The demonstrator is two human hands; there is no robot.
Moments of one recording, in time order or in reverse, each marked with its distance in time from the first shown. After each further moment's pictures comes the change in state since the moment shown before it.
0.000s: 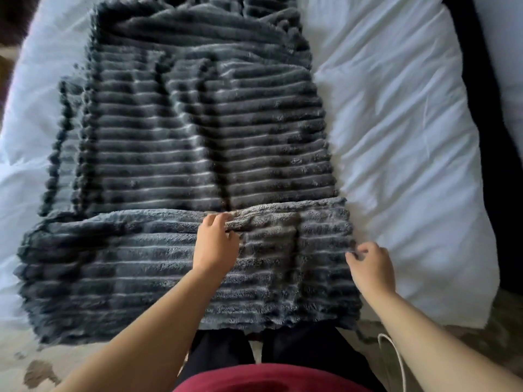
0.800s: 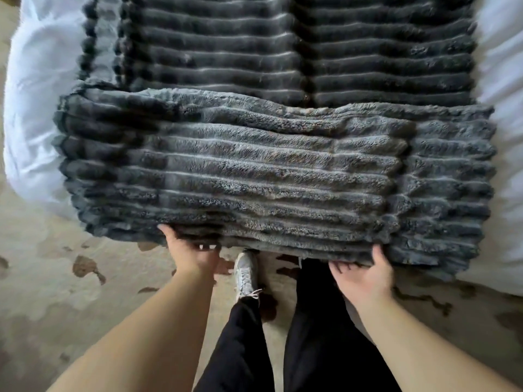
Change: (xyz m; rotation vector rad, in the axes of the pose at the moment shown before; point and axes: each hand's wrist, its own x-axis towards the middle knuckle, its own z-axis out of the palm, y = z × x) left_hand -0.087 -0.245 0.036 -1.899 0.387 -1.074; right_hand -0.116 0.020 0.196 1.629 -0.346 0.953
